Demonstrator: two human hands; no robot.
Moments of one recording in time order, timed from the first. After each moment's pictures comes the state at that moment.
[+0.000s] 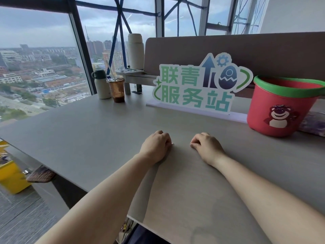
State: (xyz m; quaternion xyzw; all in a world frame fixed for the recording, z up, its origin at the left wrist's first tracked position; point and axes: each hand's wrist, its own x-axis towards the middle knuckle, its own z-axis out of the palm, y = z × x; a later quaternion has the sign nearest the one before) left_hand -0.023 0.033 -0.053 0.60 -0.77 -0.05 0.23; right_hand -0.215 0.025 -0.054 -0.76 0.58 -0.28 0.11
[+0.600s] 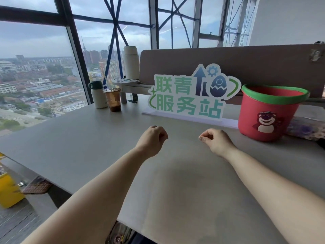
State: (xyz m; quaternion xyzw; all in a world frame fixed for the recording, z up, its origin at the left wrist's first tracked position) left_hand -0.026 0.028 -0.013 0.58 -0.75 -0.08 0.31; right_hand -0.257 0.024 -0.019 -0.68 0.59 -0.38 0.21
